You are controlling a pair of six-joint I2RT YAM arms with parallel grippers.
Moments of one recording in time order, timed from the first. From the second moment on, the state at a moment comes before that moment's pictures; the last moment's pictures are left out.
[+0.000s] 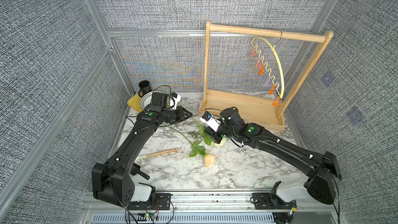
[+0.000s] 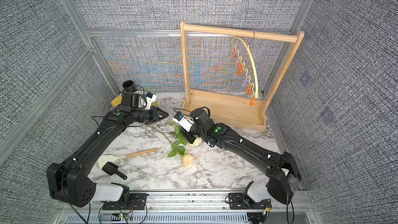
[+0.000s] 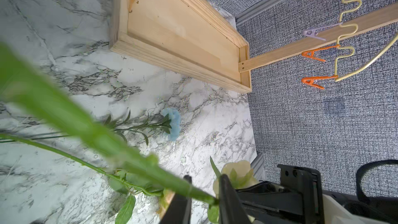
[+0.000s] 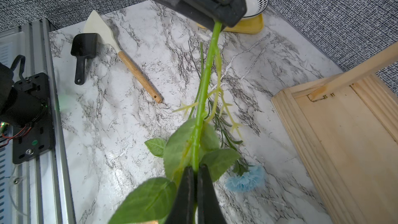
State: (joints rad) left arm -0.30 1.39 1.24 -0.59 0.69 -0.57; right arm 0.82 1.43 1.20 -0.41 -0.18 -0.18
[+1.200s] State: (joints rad) left arm -0.50 1.48 1.40 -0.54 0.68 -0.20; right arm 0.11 0.73 0.88 -0.14 -0.14 0.17
